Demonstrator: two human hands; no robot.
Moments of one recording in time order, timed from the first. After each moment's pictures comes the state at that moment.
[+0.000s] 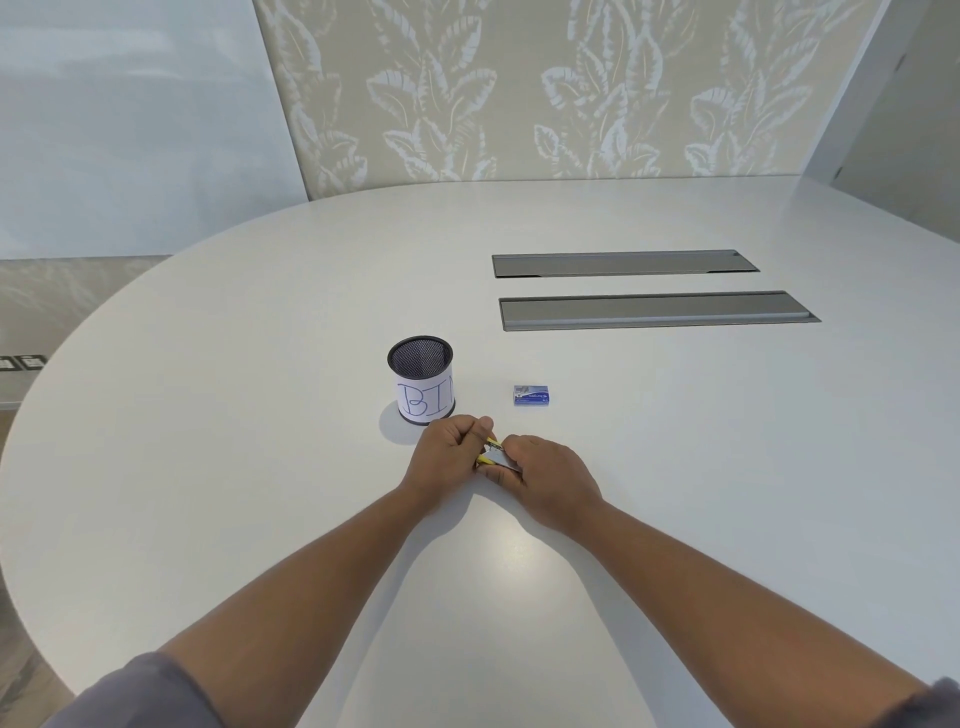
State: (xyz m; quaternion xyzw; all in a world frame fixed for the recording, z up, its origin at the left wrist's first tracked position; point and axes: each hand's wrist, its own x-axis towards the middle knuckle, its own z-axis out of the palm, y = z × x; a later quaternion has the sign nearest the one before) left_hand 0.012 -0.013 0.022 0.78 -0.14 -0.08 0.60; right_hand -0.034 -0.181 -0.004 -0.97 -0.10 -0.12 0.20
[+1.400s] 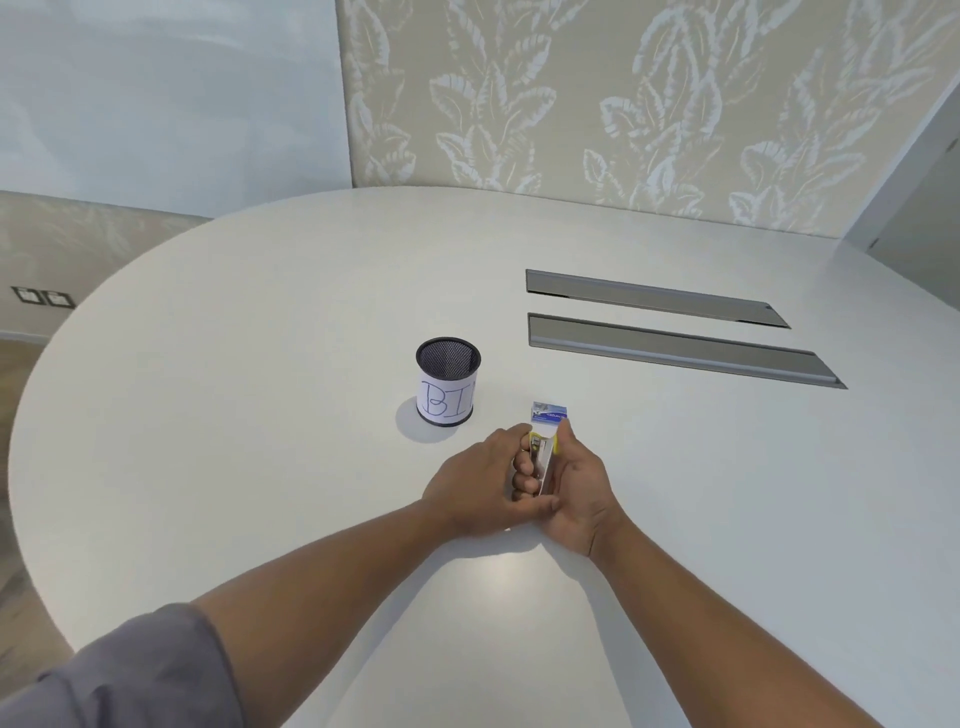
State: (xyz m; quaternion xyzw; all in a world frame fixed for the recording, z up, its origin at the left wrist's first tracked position) left_hand -0.004 -0.026 0.009 0.90 -0.27 0.01 0.35; right_hand -0.027 -0.176 0.026 -0.40 0.11 0.16 0.90
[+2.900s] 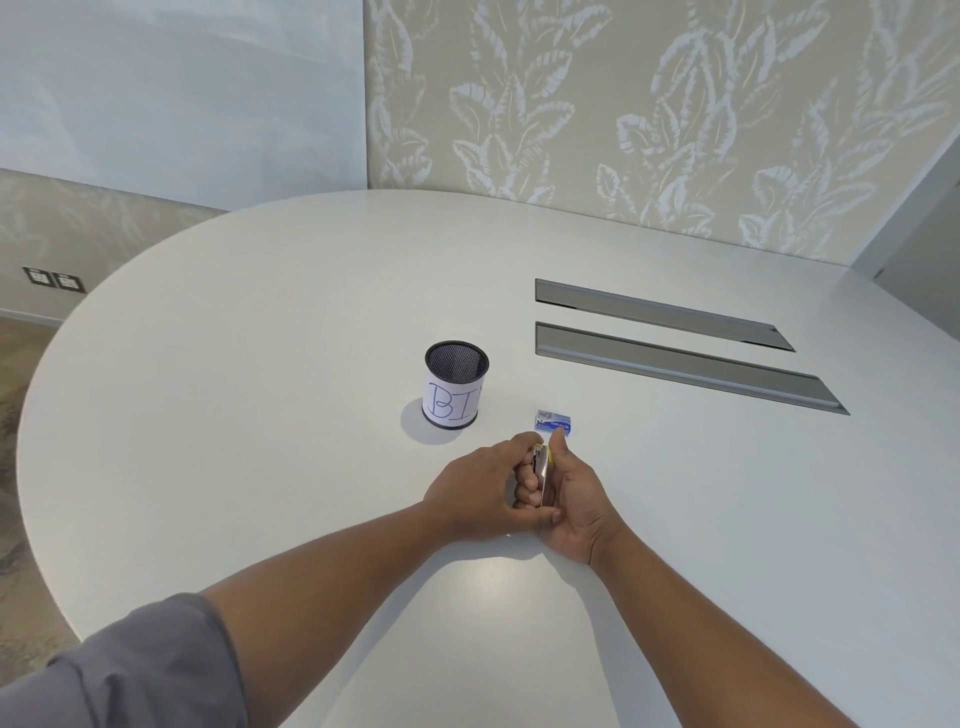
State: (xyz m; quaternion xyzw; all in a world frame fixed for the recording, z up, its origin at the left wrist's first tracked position) left_hand -0.008 -0.025 0.015 0.89 -0.28 0.03 0.36; right_hand -0.029 -0.173 0.030 -0.45 0.13 0.17 0.86
